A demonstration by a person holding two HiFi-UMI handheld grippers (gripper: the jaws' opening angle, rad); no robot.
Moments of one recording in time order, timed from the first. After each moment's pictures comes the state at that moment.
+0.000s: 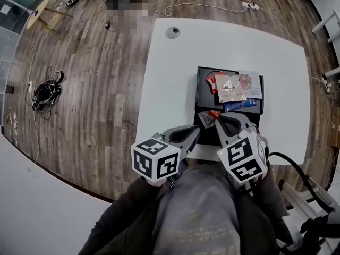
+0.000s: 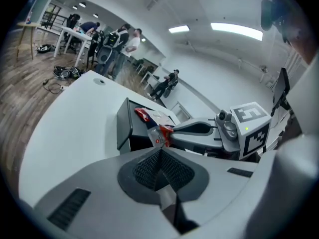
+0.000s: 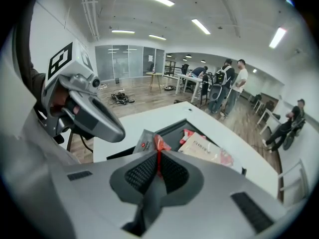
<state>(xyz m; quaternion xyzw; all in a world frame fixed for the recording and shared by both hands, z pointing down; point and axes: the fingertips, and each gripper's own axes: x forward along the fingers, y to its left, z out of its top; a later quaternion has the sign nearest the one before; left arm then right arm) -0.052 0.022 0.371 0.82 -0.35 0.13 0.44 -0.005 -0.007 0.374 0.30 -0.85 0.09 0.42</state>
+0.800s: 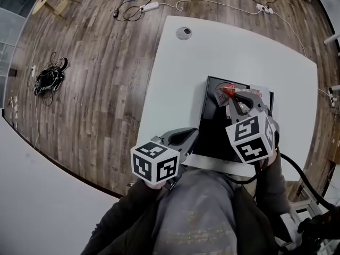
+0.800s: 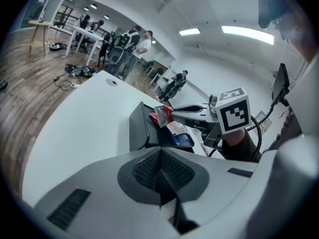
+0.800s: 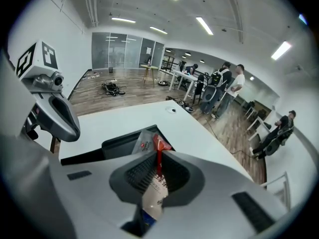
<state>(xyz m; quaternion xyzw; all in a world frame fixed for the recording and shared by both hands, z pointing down) -0.070 -0.008 0.380 0.79 -0.39 0.12 0.46 0.008 -0.115 0.373 0.33 -0.82 0.04 0.47</state>
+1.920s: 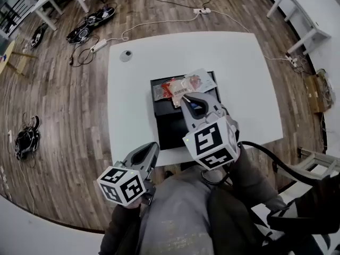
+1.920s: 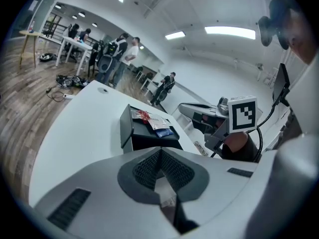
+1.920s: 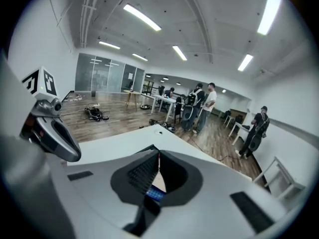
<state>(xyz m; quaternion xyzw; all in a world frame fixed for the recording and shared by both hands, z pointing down) -0.095 0.042 0.379 0.83 -0.38 0.11 0.40 0.002 -0.060 0.325 0.45 -0.84 0.01 0.31</state>
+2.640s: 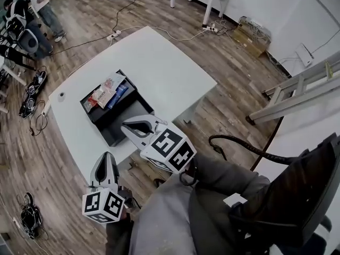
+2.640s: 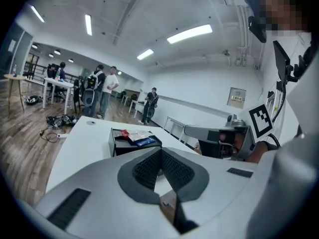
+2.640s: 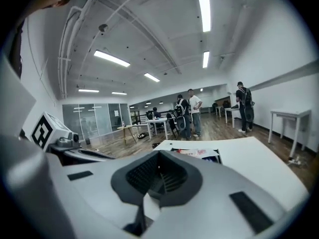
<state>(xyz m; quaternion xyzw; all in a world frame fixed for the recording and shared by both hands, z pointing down) -0.056 0.142 0.284 0.89 -0.39 0.08 0.22 0.033 0.125 0.257 0.50 -0.85 0.14 0.09</state>
